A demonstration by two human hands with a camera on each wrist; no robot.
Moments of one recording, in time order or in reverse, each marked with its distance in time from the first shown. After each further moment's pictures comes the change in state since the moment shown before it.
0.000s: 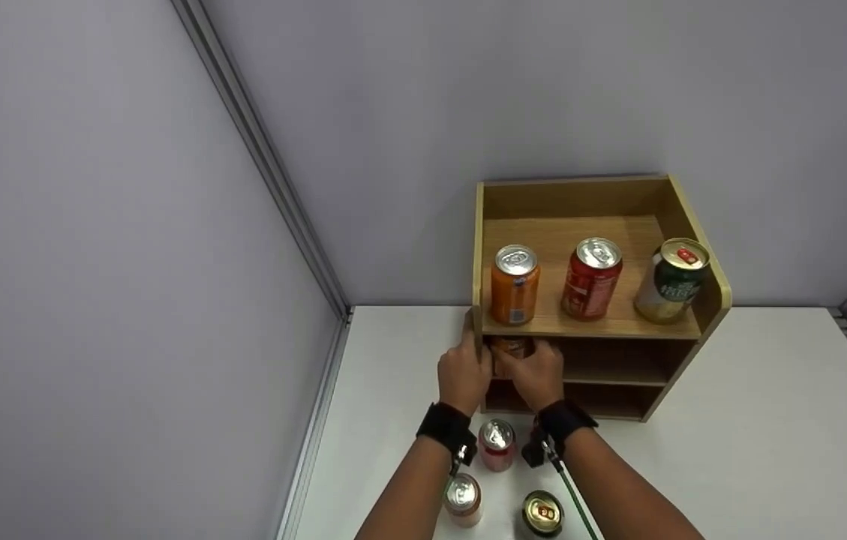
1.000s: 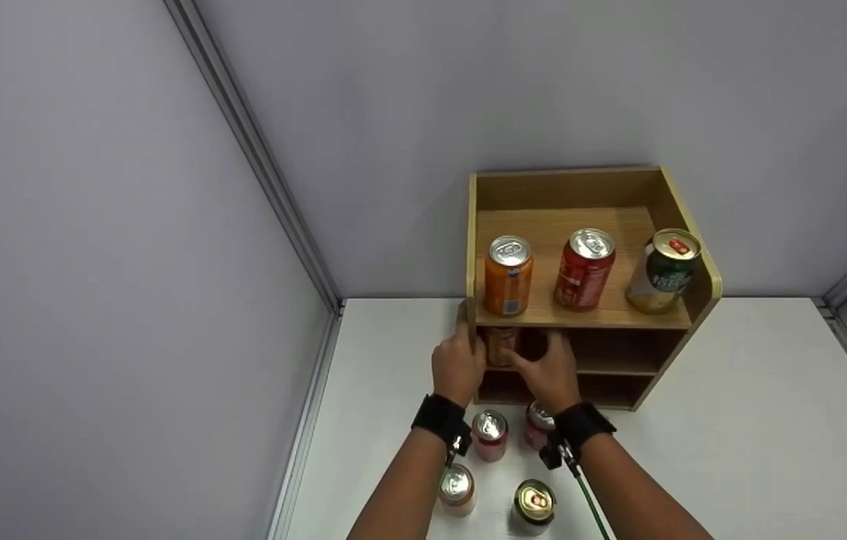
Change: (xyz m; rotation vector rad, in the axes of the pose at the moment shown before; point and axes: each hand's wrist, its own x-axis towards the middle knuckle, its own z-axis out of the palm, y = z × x) left_hand -0.002 0.000 0.001 0.012 0.012 0.010; right_hand -0.011 0.009 -0.032 -0.105 -0.087 0.043
